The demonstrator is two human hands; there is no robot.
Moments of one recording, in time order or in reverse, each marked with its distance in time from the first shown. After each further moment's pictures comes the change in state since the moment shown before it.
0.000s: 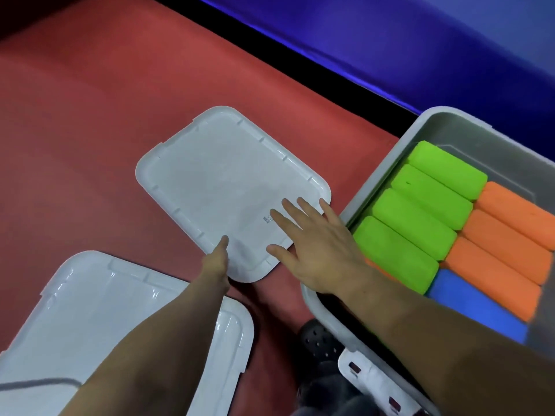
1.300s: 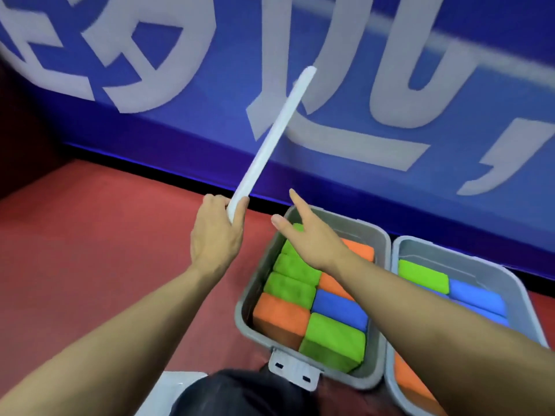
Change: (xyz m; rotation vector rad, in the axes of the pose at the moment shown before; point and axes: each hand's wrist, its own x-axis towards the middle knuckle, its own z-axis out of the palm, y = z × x) left_hand -0.404 0.110 0.084 0.743 0.050 1.607; right_hand -0.177 0.004 -0.256 0.762 0.413 0.453
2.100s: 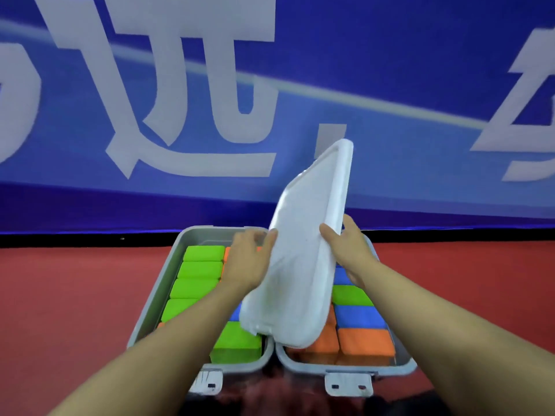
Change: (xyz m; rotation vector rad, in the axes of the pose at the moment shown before) left_hand -0.146 0.224 0.123 -0.305 -0.631 0.240; right_hand -0.193 0.163 -0.200 0.571 0.701 0.308
